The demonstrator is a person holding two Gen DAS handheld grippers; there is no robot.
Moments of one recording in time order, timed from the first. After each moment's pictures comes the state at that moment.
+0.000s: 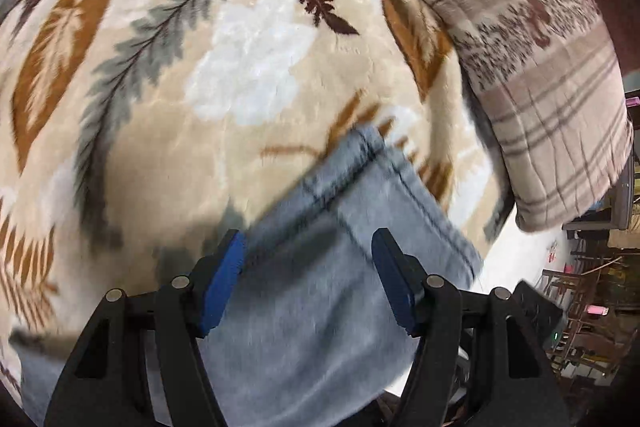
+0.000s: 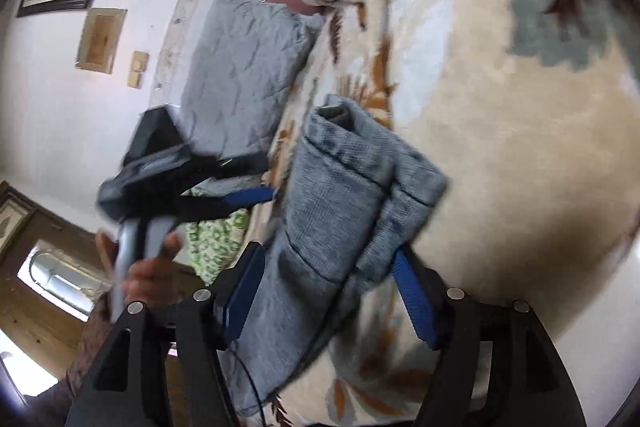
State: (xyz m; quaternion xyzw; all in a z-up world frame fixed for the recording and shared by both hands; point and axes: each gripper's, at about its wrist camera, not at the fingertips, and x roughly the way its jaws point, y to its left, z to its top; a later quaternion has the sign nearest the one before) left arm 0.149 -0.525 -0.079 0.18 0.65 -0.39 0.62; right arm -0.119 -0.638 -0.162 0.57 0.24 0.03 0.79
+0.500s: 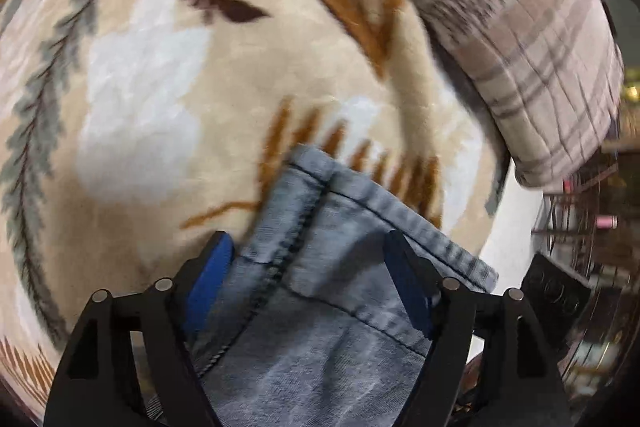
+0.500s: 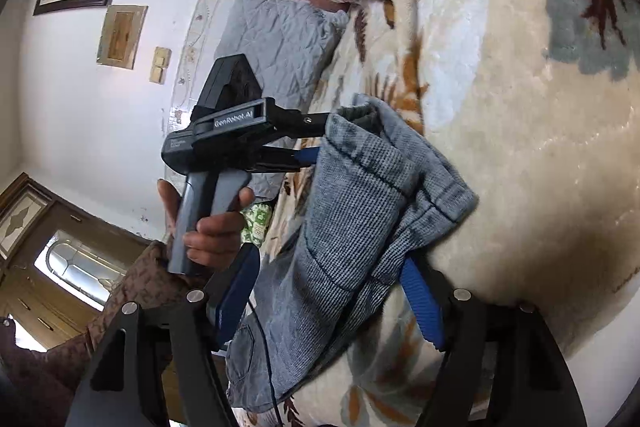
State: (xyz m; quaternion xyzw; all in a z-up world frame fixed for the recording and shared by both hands) left arm 0.119 -0.581 -0.111 0.27 0.62 -0.49 0.54; right arm -0.116 -0.635 -0.155 0.57 0.22 0.07 0.79
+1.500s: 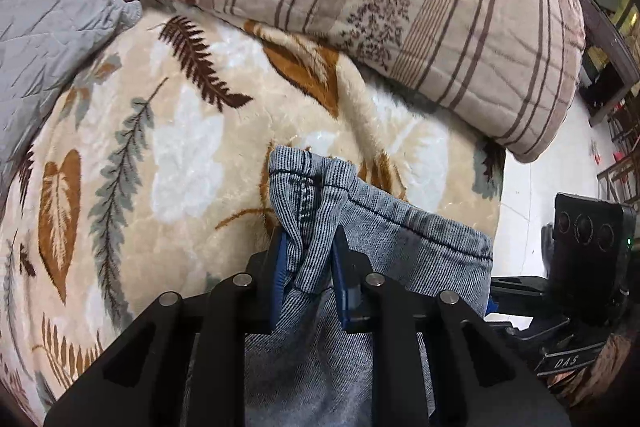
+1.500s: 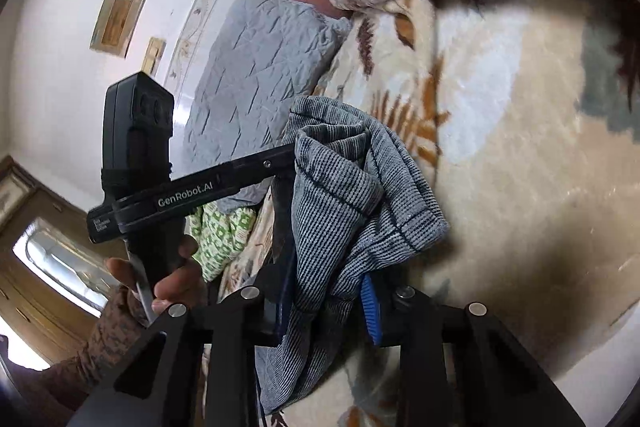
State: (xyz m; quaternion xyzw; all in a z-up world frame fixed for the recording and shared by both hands) left arm 0.055 -0.526 -0.034 0.31 0.44 -0.51 0.66; right arm -0.096 -0.634 -0.129 0.51 0.24 0.03 0.82
